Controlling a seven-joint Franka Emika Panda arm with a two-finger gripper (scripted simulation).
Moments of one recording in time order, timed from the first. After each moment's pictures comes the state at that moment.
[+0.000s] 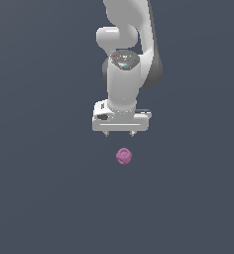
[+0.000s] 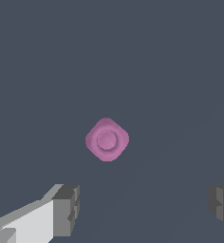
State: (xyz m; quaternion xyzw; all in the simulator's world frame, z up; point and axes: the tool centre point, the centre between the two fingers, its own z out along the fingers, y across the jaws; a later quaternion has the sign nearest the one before) arm 0.007 0.010 0.188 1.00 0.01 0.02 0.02
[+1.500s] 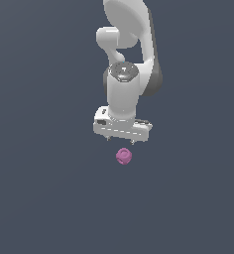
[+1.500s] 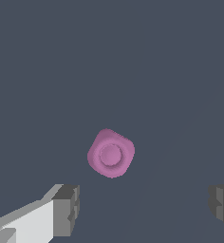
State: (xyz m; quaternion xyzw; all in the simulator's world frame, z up) arm 0.021 0.014 0.167 1.00 -0.10 0.02 0.00
